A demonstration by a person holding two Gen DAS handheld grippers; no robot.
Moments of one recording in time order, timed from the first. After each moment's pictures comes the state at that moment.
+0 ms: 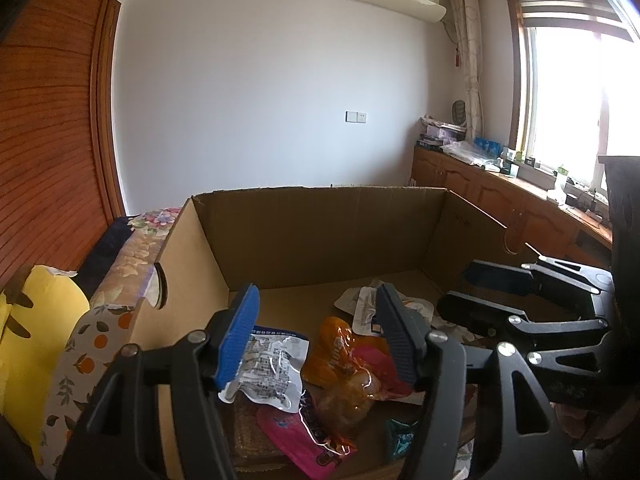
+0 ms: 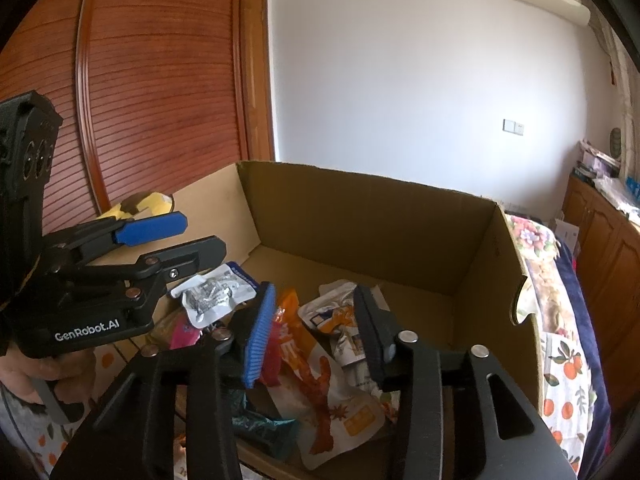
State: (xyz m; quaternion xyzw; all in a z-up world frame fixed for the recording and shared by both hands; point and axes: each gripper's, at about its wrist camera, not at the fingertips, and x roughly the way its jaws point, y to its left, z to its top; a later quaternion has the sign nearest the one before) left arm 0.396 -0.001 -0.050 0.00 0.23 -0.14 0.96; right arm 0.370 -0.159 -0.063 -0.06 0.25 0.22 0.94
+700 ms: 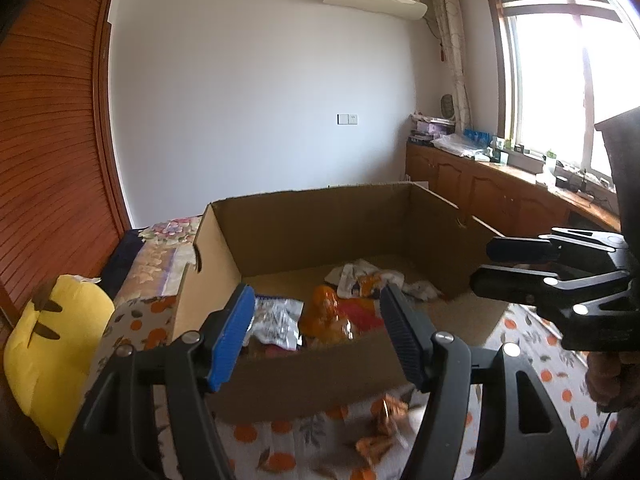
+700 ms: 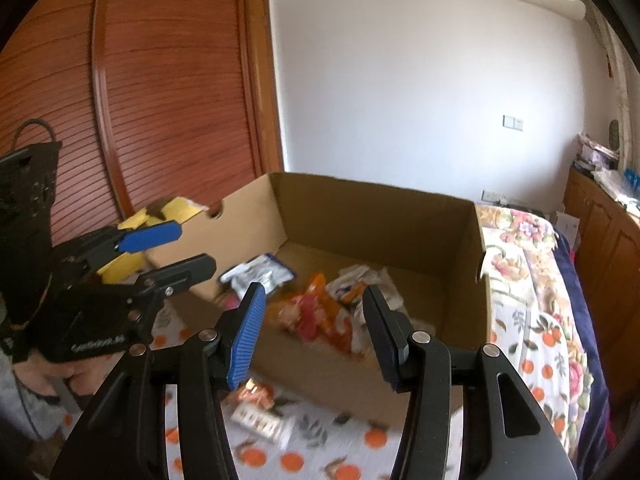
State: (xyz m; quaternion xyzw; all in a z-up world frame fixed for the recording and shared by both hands) left arm 0.318 0.004 -0.030 0.04 0.23 -0.14 0.96; right arm 0.299 -0.166 -0.031 -0.05 0.27 0.24 0.93
